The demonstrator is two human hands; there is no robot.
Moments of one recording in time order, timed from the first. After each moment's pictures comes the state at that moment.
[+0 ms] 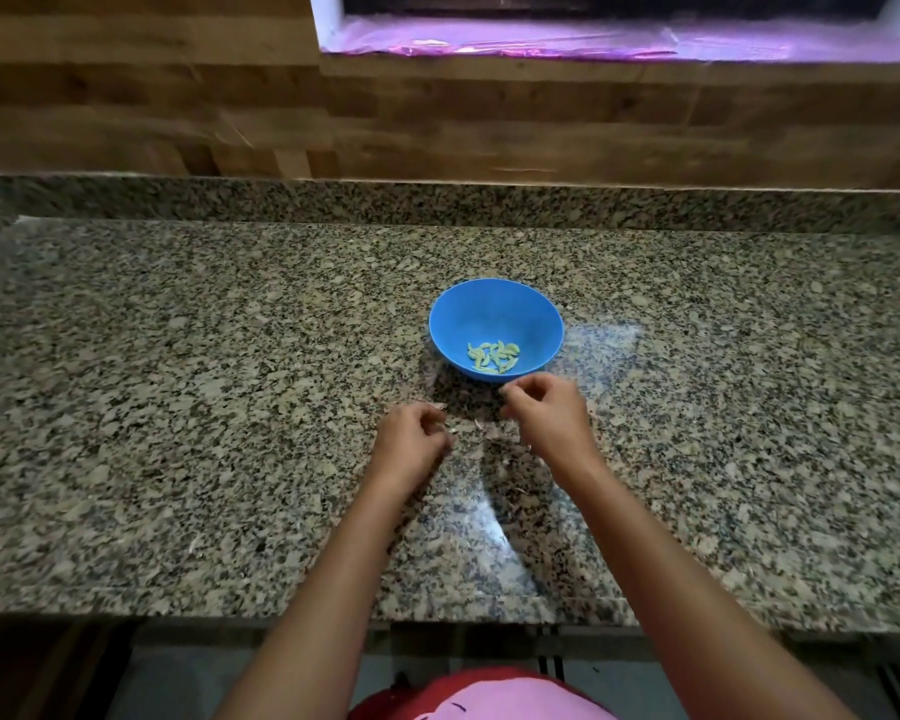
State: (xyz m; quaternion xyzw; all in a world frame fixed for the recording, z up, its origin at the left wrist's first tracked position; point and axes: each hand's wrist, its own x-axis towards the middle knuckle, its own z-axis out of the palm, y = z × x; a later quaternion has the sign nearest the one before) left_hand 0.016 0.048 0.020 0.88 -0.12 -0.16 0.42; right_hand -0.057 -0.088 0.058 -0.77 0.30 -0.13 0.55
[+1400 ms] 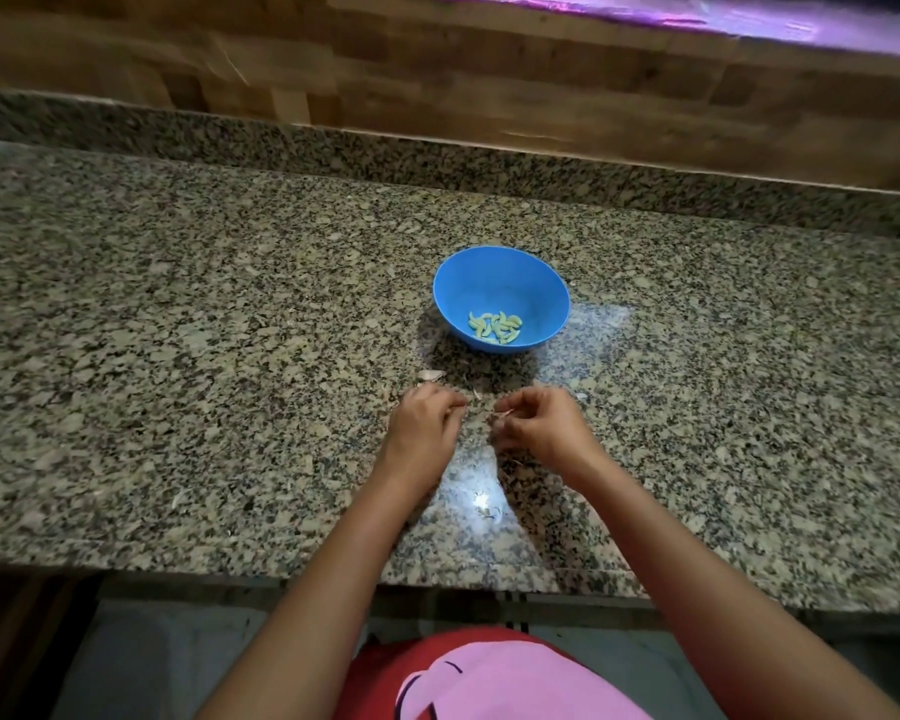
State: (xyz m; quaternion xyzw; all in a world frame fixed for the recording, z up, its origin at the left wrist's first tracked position) left_hand -0.009 0.051 -0.003 0.89 -0.27 -0.02 0.37; right_hand -0.071 -0.090 0.029 -0.76 0.29 0.03 0.58
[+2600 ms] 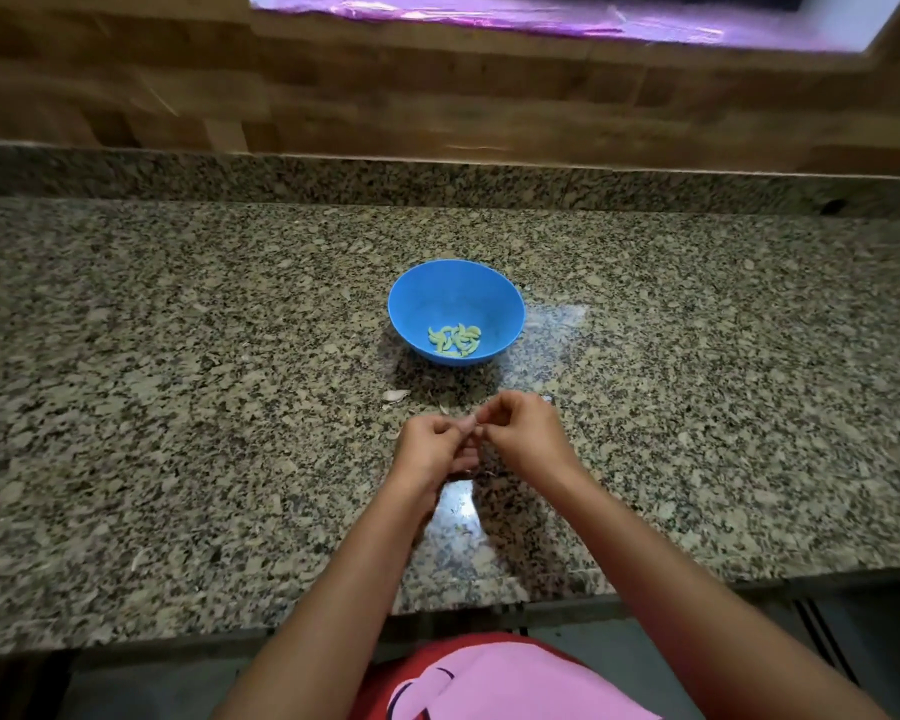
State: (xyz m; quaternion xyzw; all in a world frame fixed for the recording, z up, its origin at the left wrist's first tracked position) left_hand -0.022 0.008 0.013 0.65 0.01 -0.36 0.67; right_hand -0.078 -0.088 0.037 -0.84 0.31 -0.05 0.45
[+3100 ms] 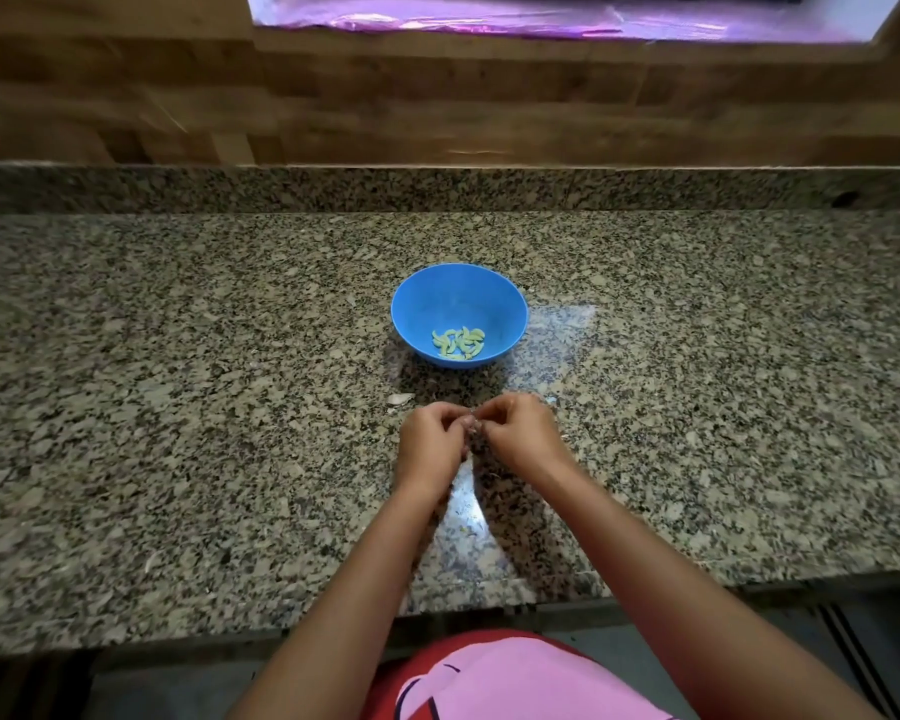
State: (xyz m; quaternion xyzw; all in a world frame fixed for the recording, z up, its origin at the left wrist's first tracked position) left_hand -0.017 0.008 0.014 0.83 -0.10 -0.19 0.51; right_hand -0.070 -0.089 0.033 -0.85 0.31 -0.03 0.43
